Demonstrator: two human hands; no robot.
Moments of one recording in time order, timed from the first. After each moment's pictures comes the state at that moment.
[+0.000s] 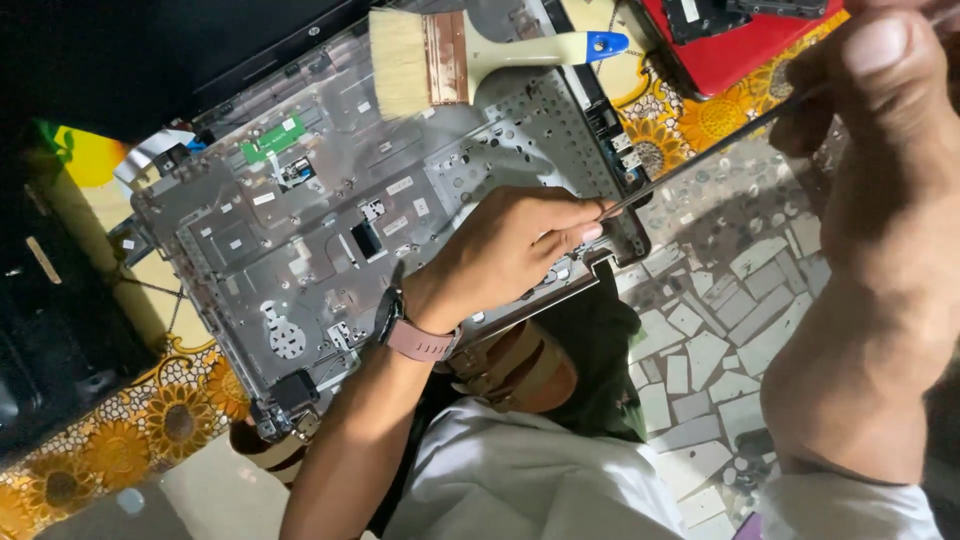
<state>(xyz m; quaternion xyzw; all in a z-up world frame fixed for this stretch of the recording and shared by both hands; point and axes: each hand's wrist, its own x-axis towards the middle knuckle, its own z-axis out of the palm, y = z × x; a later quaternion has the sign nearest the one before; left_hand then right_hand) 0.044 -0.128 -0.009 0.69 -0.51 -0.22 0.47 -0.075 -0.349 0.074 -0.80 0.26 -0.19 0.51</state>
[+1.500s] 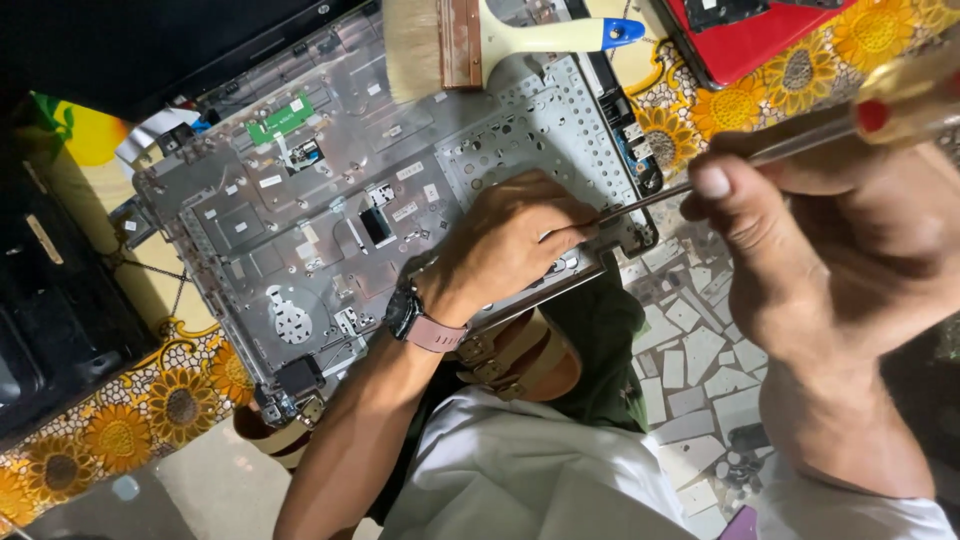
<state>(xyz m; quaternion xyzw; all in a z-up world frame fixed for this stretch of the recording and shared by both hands) 0.040 -0.119 -0.032 0.71 -0.54 -0.07 0.44 -0.086 -0.282 0.085 -0.85 -0.04 -0.34 0.40</state>
